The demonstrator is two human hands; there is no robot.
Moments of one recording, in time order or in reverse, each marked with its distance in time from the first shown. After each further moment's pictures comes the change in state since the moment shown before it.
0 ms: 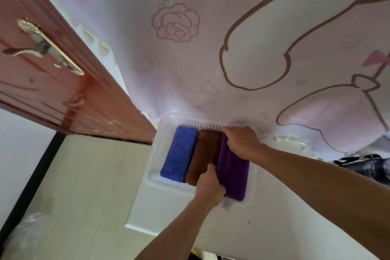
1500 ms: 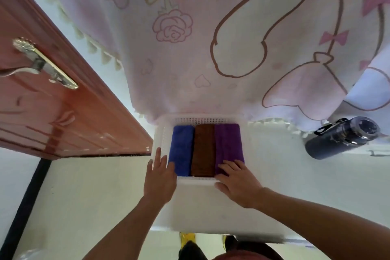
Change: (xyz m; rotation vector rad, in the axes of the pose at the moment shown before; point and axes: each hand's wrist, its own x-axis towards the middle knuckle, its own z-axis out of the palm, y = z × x) left_hand 0.001 -0.129 -0.101 0.945 0.348 0.404; right_hand -0.131 -0.064 0.082 -0.052 0.118 -0.147
